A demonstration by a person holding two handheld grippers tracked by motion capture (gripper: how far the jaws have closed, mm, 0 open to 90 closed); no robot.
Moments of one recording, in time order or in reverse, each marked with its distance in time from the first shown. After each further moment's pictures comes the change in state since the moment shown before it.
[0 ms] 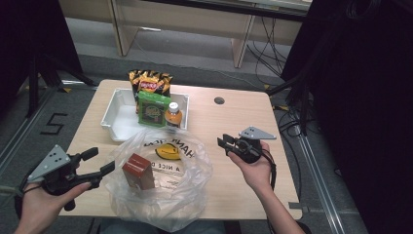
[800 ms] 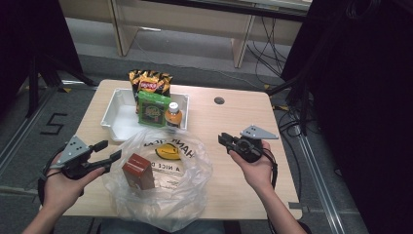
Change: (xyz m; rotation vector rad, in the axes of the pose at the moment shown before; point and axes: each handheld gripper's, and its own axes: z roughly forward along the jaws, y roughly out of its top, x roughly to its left) left arm 0.022 -0.005 0.045 0.075 0.098 0.074; right arm 0.001 0.007 -0.005 -0.051 0.029 -0.019
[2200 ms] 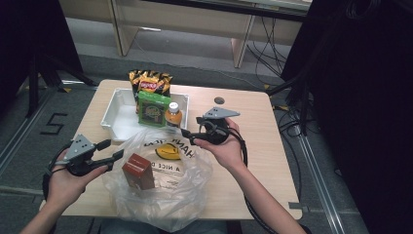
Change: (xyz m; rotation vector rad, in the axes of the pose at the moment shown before) left arm 0.006 -0.002 0.014 0.034 -0.006 0.037; right arm 0.044 0.048 0.076 0.087 0.125 -0.049
